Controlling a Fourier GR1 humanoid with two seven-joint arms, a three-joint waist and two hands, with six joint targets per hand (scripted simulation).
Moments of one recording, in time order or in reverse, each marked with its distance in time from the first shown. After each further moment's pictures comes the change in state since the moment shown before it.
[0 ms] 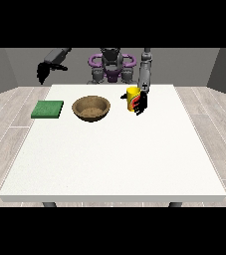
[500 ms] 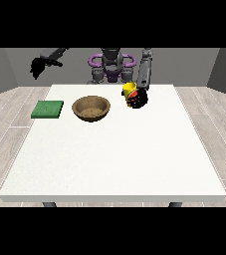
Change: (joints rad) left arm 0.030 0.002 -0.064 -0.006 -0.124 0.170 0.063; right arm 0.019 -0.052 -0.047 0.060 -0.025 0.037 0.024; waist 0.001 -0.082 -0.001
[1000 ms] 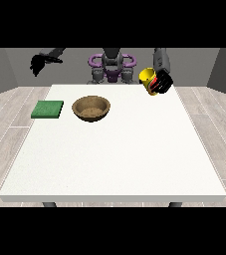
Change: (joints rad) left arm -0.191 0.283 -0.125 0.019 -0.254 0.027 0.432; right arm 0.011 -0.009 -0.011 0.128 0.002 0.017 0.019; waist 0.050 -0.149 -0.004
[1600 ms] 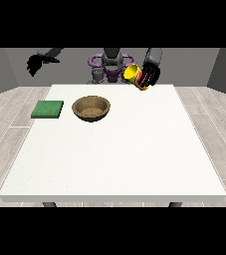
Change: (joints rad) left arm -0.146 -0.050 -0.177 -0.015 -0.314 0.061 0.389; right arm -0.021 -0.035 -0.030 0.118 -0.007 0.048 -0.047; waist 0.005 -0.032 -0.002
